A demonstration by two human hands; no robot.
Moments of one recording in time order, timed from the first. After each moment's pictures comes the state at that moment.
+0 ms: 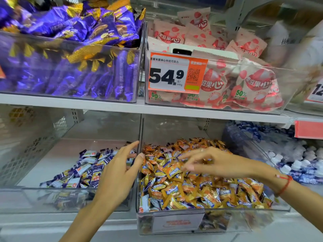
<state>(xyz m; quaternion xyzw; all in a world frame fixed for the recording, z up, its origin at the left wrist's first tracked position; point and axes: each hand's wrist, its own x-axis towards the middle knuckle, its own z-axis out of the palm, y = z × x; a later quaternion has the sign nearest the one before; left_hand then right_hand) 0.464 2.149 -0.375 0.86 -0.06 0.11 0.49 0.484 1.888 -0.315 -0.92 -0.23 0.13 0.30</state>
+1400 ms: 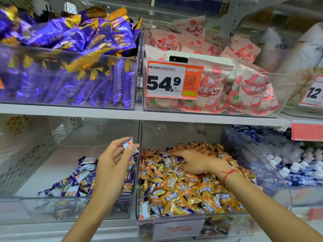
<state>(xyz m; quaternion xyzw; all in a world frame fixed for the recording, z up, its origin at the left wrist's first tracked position) 0.476 2.150 -0.361 0.69 -0.07 0.18 0.70 0.547 1.917 -0.356 -0.98 -0.16 0.13 0.09</state>
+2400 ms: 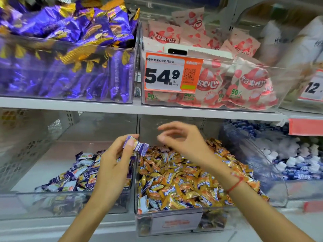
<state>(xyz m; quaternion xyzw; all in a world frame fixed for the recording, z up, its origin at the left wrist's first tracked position) 0.464 2.144 -0.357 0.73 -0.12 0.18 0.65 0.488 1.959 -0.312 -0.84 -0.19 -0.11 0.50</state>
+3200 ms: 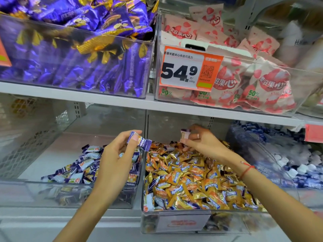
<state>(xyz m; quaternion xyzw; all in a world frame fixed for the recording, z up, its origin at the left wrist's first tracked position) 0.473 2.157 -0.366 0.73 -0.08 0.18 0.65 0.543 1.912 -0.343 -0.90 -0.09 -0.01 0.42</state>
